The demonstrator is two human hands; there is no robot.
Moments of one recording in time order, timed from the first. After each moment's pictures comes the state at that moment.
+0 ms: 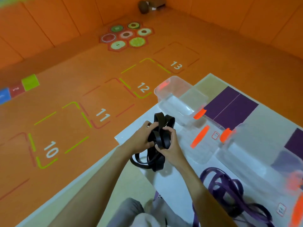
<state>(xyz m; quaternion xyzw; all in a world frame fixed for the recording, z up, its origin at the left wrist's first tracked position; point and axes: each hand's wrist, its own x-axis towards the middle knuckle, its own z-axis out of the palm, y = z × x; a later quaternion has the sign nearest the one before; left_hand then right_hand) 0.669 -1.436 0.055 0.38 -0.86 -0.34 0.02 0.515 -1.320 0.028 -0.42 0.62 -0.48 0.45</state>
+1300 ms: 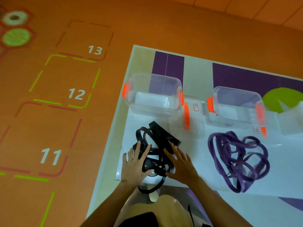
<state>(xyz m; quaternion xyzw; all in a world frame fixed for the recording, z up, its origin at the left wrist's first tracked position) 0.735 -1.562 -0.085 0.15 -0.97 -0.14 -0.16 0.604 -1.337 -0.091 -0.40 0.88 -0.06 0.24</state>
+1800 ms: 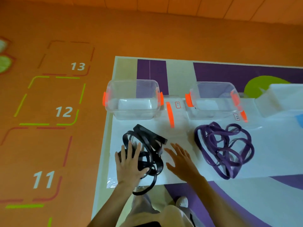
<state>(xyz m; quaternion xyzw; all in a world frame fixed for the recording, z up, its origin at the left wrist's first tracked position) 0.713 -1.534 -0.053 0.17 -0.97 -0.12 -0.12 0.603 -1.302 -0.045 -0.30 0.92 -0.11 0.24</state>
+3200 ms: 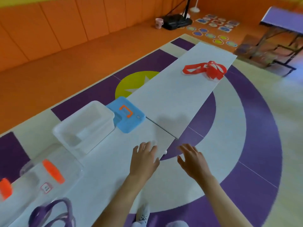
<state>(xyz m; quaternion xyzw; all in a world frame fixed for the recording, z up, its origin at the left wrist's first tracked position) 0.345 -0.659 0.045 -0.36 -0.93 -0.11 -0.05 0.451 -0.469 0.072 0.19 0.97 -0.12 0.05</state>
